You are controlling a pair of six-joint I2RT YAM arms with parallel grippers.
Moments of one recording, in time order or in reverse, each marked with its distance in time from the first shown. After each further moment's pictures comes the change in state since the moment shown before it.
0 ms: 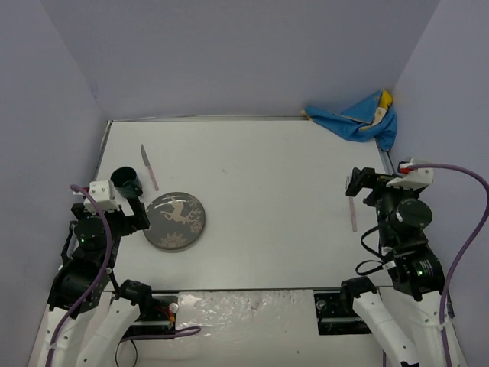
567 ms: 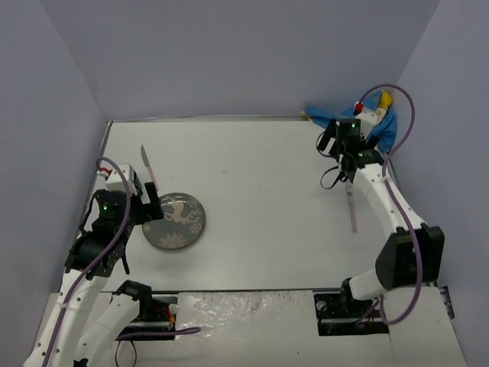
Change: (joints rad) left arm 0.000 0.235 0.009 0.029 0.092 -0.088; right arm -0.075 0.943 0.294 0.045 0.083 0.332
